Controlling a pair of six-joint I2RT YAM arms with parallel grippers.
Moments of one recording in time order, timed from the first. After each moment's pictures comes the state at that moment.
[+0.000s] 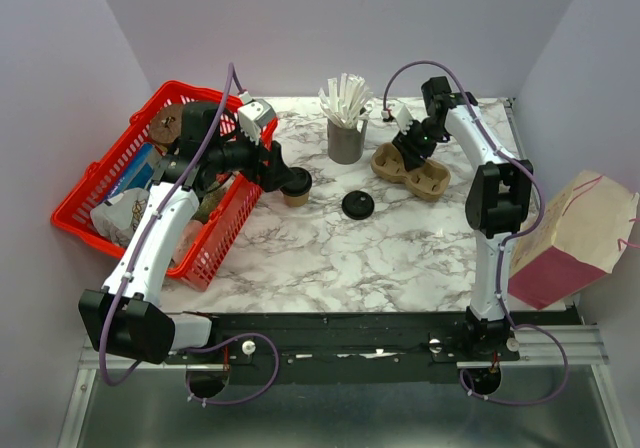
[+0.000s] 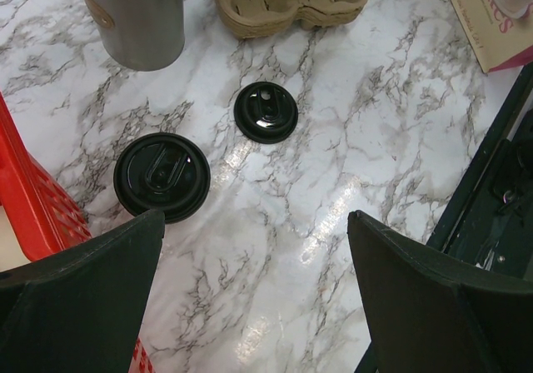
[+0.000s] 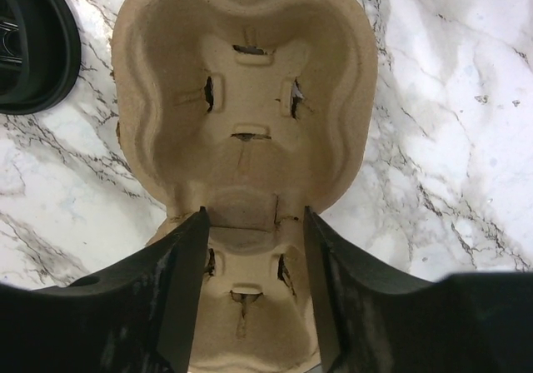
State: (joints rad) left arm -0.20 1.29 1.30 -0.57 0.74 0.13; right arm 0.15 2.23 2.05 -1.08 -0.36 -0.86
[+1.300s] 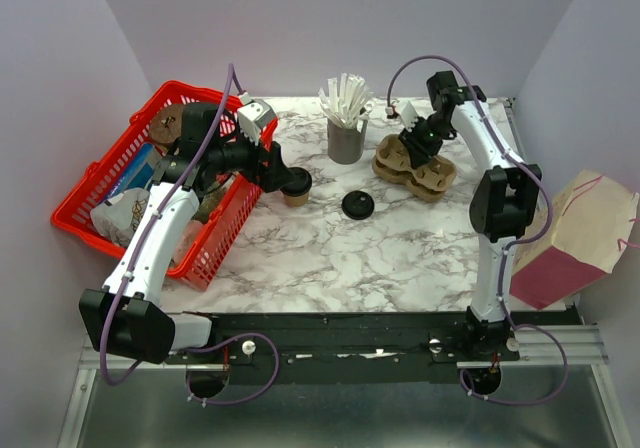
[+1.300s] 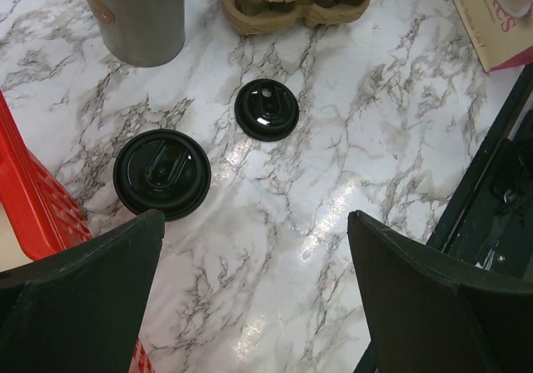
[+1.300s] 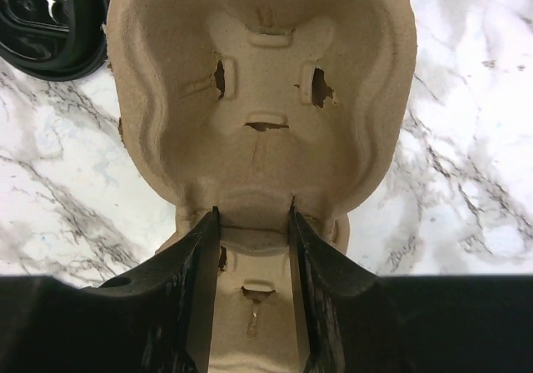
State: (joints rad) left arm -0.19 1.29 1.29 -0.57 0.74 0.13; right arm 0.15 2.18 2.07 -1.18 -0.35 -0.86
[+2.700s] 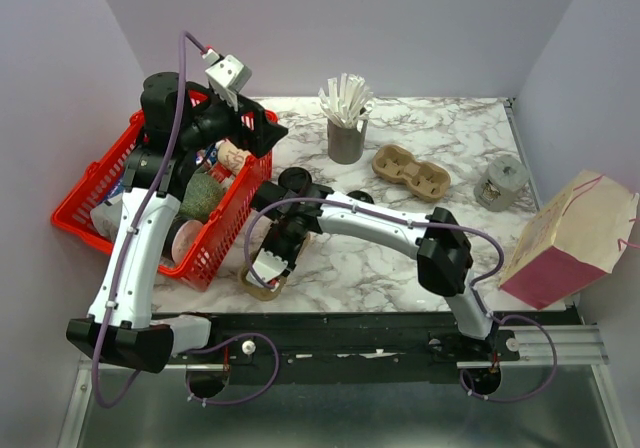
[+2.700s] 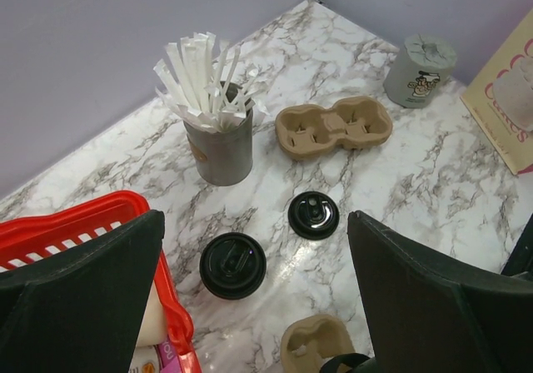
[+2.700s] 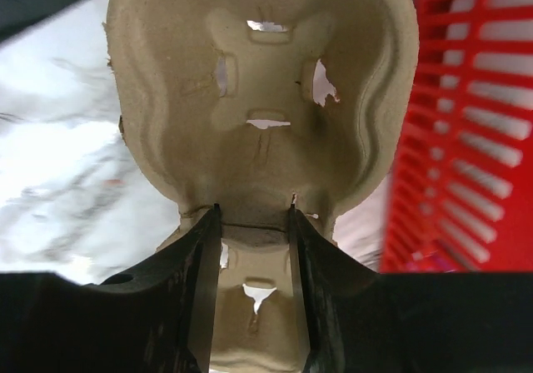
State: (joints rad) left arm -0.17 1.25 1.54 -0.48 0.66 0.06; right arm 1.11 2.10 1.88 -1.00 -0.40 -1.58
